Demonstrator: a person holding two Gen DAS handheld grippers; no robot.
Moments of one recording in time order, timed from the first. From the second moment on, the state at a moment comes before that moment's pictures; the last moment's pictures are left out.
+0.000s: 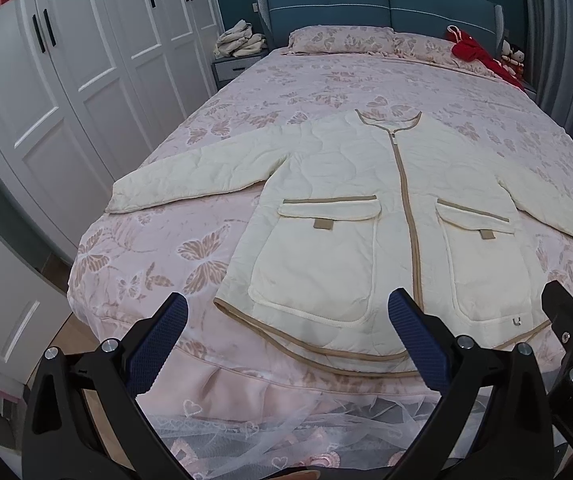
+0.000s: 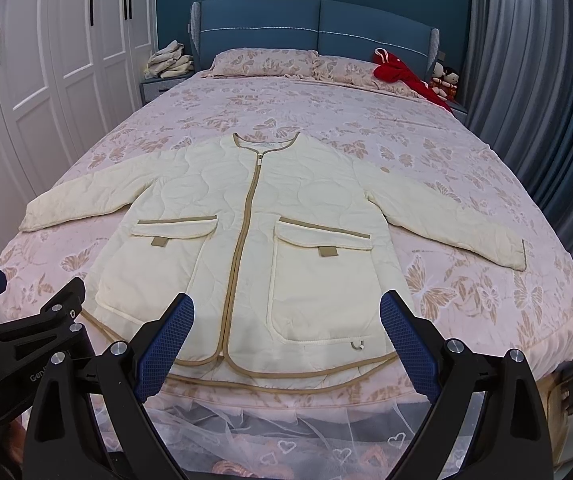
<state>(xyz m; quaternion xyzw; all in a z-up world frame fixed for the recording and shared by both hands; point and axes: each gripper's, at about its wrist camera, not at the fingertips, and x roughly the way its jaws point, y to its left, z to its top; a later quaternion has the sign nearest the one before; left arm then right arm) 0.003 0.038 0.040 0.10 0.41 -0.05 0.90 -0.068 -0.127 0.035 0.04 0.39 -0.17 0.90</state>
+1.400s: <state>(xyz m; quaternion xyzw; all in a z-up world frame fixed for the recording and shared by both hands) 0.007 0.041 0.043 0.10 0.41 -0.05 0.91 -0.068 -0.127 0.035 0.04 0.39 -0.17 0.90</state>
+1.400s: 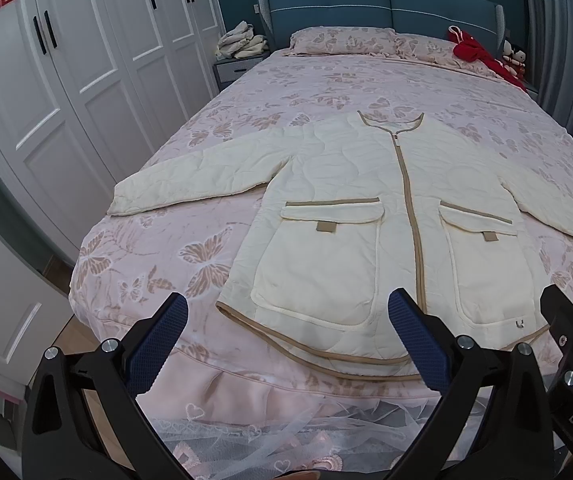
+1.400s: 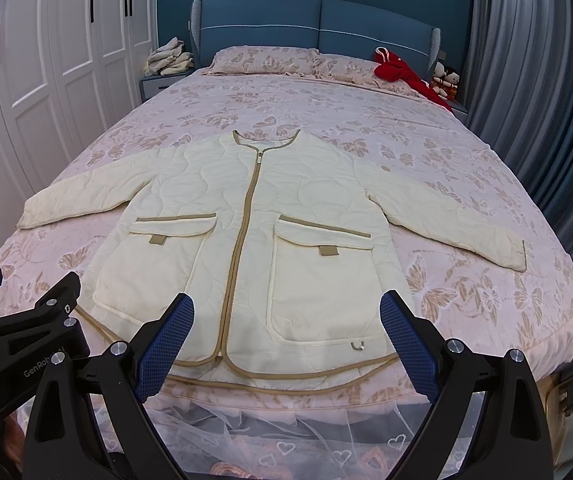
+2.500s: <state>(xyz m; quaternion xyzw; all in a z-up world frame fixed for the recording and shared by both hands) 0.008 0.041 0.036 0.10 0.42 -0.05 0.90 -0.069 -0.129 0.030 0.04 0.40 -0.17 0.90</state>
